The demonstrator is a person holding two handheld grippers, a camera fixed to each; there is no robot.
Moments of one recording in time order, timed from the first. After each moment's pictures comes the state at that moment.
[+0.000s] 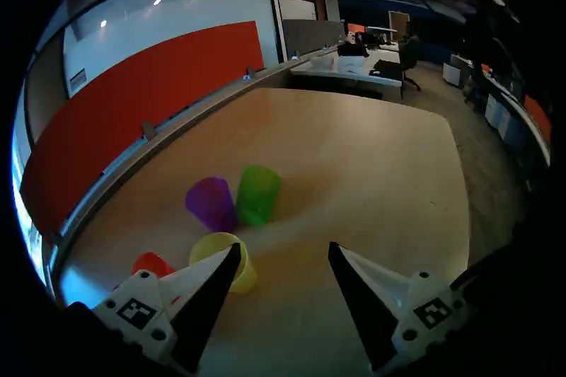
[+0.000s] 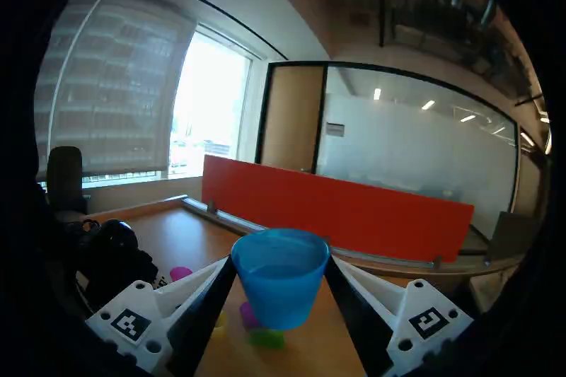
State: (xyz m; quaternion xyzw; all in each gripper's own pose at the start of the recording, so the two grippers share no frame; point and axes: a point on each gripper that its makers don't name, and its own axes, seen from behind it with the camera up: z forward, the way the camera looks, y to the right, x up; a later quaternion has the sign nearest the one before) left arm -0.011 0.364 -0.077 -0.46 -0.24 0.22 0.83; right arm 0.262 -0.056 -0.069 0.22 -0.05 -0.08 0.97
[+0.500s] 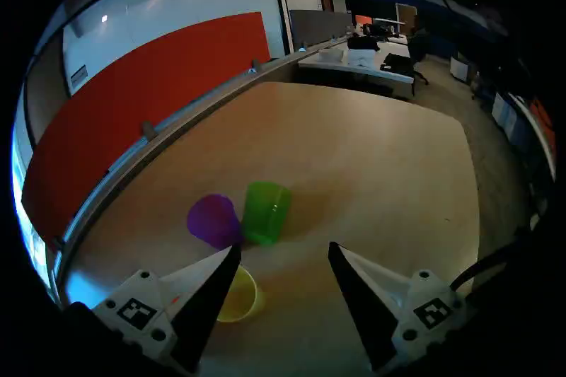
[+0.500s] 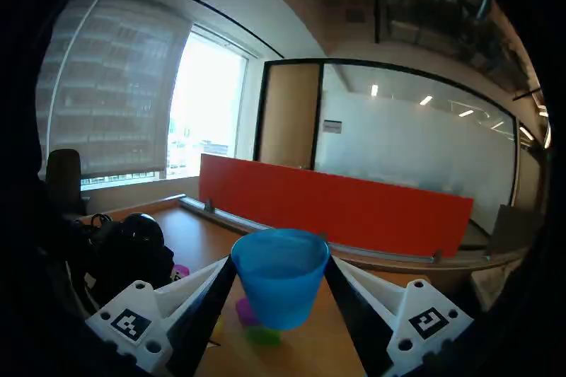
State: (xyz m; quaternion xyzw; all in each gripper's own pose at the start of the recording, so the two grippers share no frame) left arm -0.006 0.396 -0.043 -0.44 -0.26 0.23 0.83; right arm 0.250 -0.043 -0.061 0.21 -0.05 -0.07 0.97
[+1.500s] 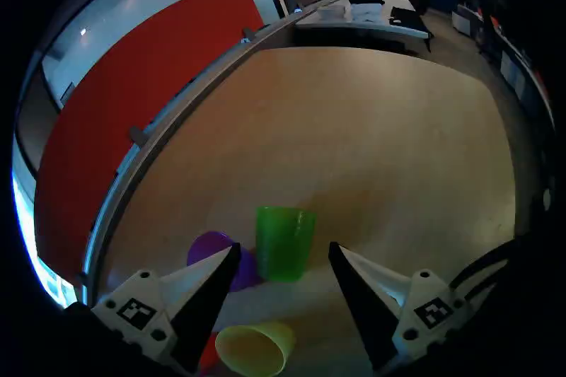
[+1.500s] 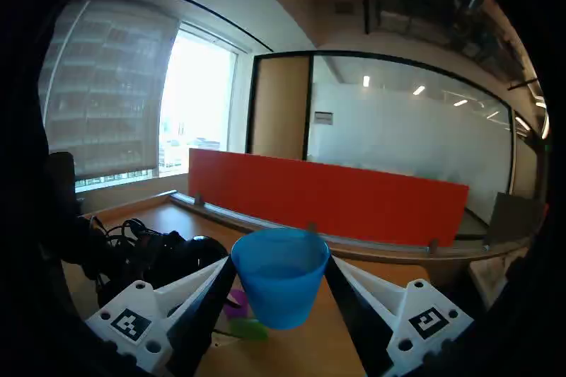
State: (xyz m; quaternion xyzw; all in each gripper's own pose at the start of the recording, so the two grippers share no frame) left arm -0.044 0.444 0.021 -0.40 -0.30 0.34 0.80; right arm 0.231 -0.008 -0.041 0.20 -0.07 -0.06 0.98
